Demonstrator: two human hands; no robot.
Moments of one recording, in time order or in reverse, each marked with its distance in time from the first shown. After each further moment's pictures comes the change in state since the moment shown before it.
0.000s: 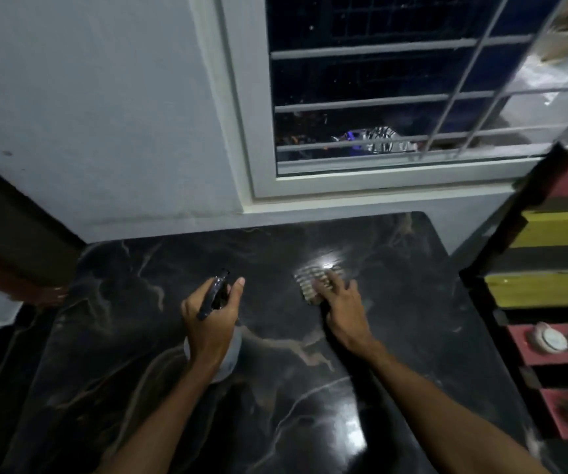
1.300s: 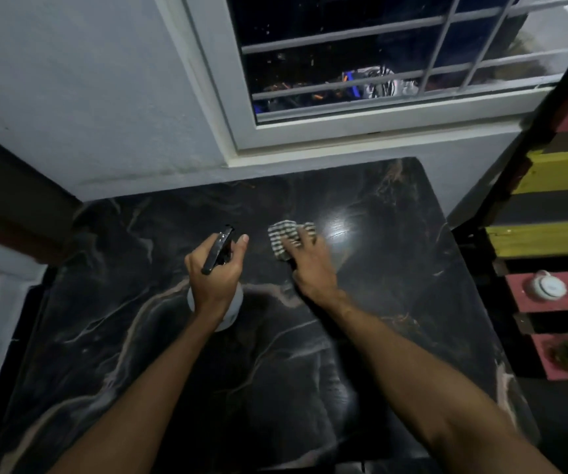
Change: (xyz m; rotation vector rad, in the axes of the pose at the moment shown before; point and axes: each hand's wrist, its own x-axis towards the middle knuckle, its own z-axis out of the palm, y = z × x) left_hand -0.042 0.036 0.039 0.024 -0.012 0.022; right_hand -0.015 -0.011 0.008 -0.037 -0.067 -0.048
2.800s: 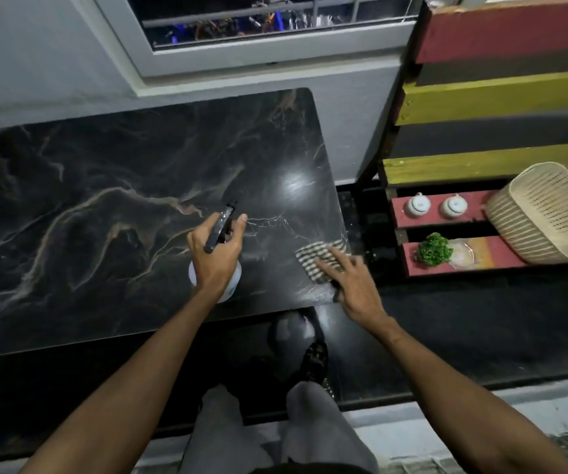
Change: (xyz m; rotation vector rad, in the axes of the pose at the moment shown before) left_hand -0.216 0.162 0.085 0.011 -0.093 -0.089; right_hand -0.353 0.207 -0.100 -0.029 -0.080 0.052
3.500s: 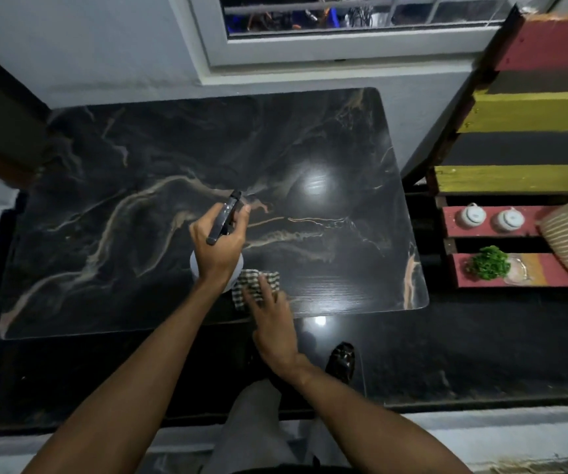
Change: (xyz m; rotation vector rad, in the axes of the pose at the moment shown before) left_hand 0.051 -0.076 -0.101 -0.031 0.085 0.021; right_hand 0.029 -0.281 0.104 0.147 -0.223 0.013
